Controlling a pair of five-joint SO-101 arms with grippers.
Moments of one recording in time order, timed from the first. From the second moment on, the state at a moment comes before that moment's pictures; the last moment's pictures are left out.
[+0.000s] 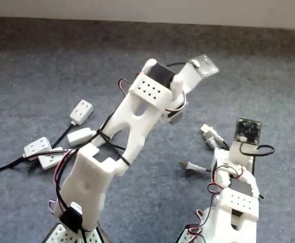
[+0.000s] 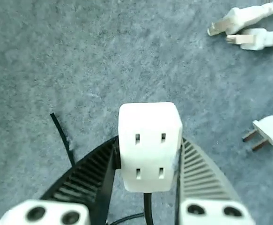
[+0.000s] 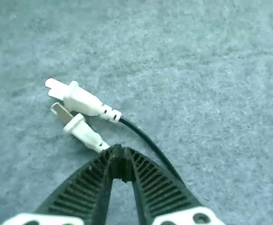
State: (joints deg) left arm 28.6 39.0 -49.1 95.4 -16.3; right arm 13.0 -57.1 87.1 23.4 5.1
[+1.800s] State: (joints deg) left arm 4.3 29.3 -20.8 100.4 -19.8; right arm 14.7 -57.1 87.1 22.7 3.6
